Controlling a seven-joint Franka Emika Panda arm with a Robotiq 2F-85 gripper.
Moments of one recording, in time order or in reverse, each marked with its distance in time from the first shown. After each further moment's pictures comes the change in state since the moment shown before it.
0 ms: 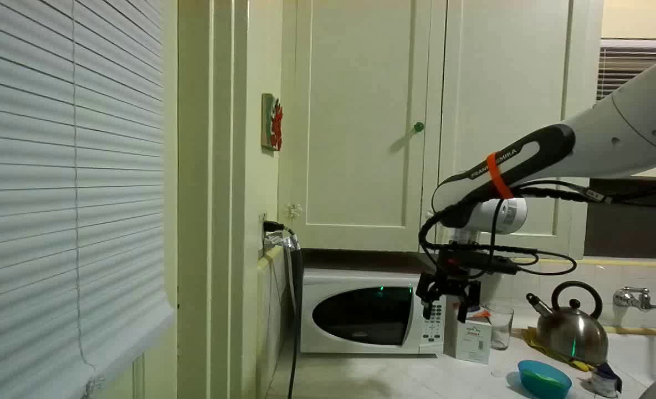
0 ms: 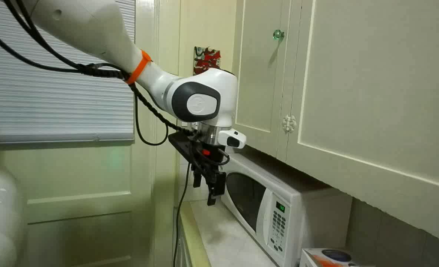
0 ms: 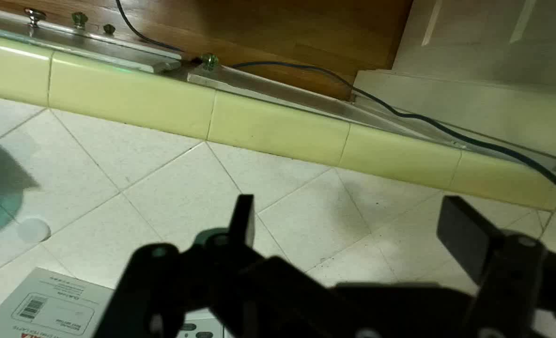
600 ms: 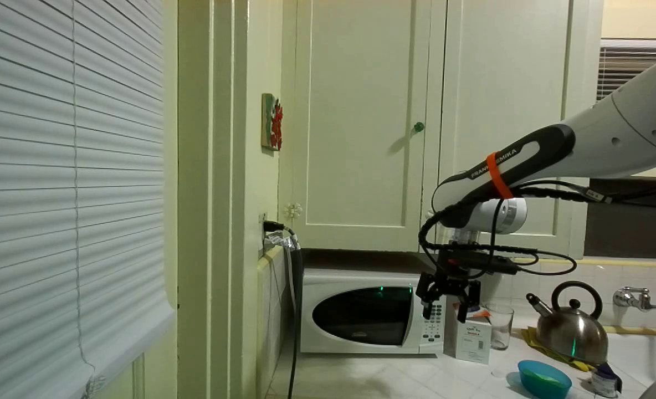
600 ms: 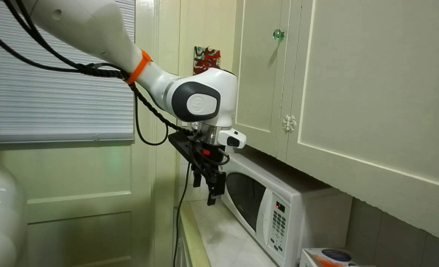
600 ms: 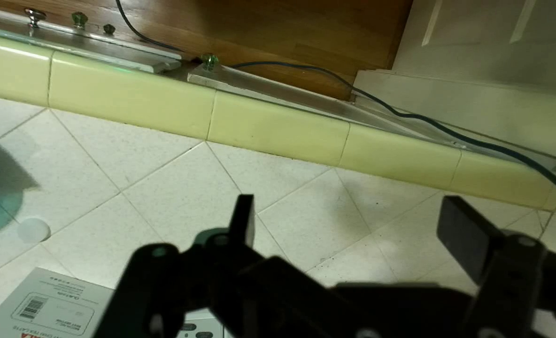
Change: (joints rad) arm 0.000 0.000 0.000 0.000 0.000 0.000 0.000
